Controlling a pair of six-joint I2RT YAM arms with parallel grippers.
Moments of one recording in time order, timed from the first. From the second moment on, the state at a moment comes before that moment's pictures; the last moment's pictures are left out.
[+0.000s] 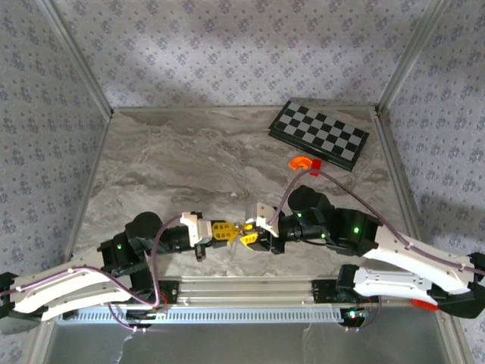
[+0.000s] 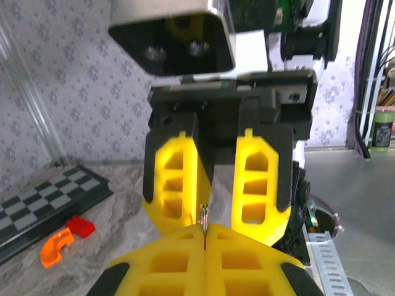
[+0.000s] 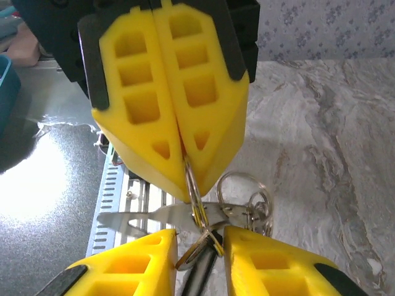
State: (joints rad) left arm -1.20 0.60 0.61 0.02 0.24 0.11; right arm 1.16 0.91 1.00 -0.53 -0.31 -0.19
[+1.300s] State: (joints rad) left arm -1.20 0.70 0.73 -0.23 0.16 0.13; right arm 1.19 0.93 1.04 -0.59 -0.20 -0.24
